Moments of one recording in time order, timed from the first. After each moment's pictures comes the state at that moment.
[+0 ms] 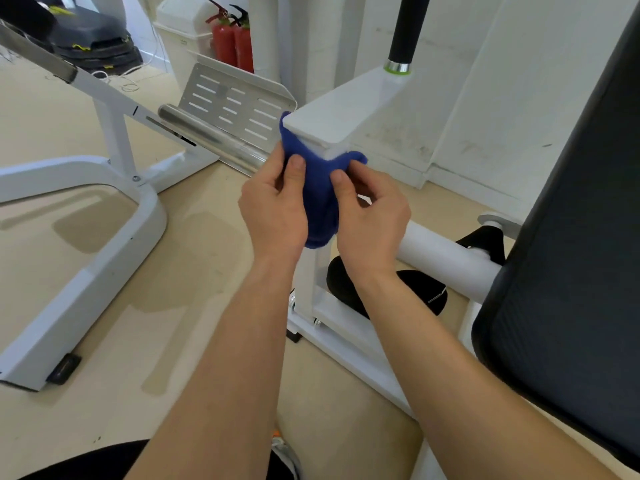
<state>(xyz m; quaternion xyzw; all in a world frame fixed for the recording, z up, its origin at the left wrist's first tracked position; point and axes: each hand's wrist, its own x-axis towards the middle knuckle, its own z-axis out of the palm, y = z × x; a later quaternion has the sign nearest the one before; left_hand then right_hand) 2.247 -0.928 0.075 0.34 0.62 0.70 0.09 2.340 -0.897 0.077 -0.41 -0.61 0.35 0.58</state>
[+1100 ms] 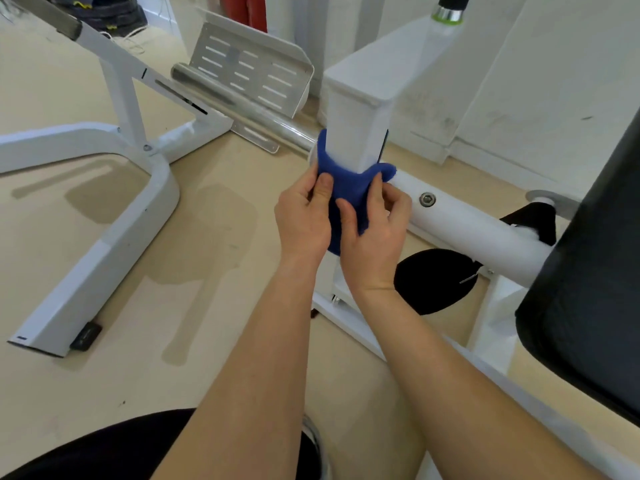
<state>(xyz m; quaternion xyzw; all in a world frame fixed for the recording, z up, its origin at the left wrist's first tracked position) 2.238 -0.931 0.016 0.34 0.64 0.66 0.20 2.318 -0.907 -0.013 -0.43 -0.69 0.19 0.54</state>
